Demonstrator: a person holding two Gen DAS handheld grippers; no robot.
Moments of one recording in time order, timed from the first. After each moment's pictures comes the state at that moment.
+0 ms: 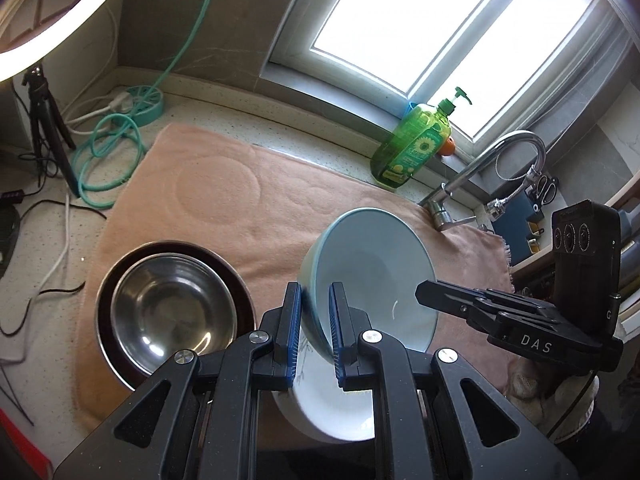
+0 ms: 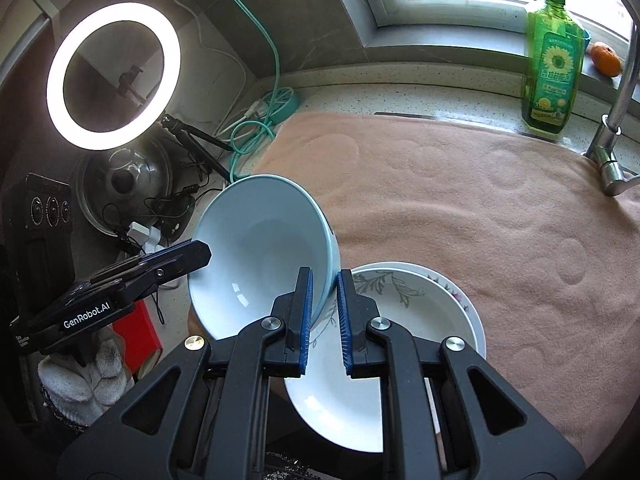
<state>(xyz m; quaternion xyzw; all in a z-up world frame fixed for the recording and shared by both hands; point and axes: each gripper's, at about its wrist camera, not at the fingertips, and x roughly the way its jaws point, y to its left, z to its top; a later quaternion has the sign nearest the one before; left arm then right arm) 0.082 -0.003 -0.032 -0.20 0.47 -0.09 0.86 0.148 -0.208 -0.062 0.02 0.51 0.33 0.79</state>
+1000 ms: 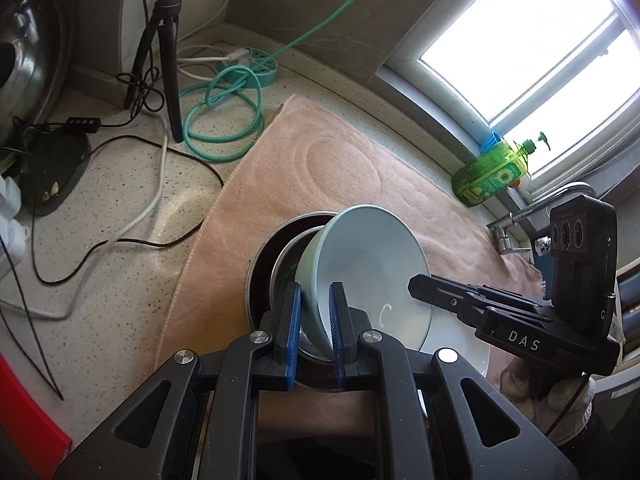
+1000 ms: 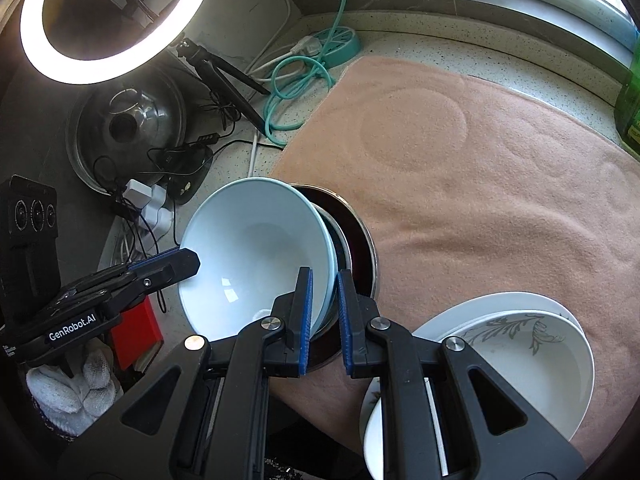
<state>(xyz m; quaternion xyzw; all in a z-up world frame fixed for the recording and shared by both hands) 0.052 0.102 -0.076 -0.26 0.49 0.00 0.83 0.150 -0.082 -0.121 -0.04 0.55 0.37 0.74</state>
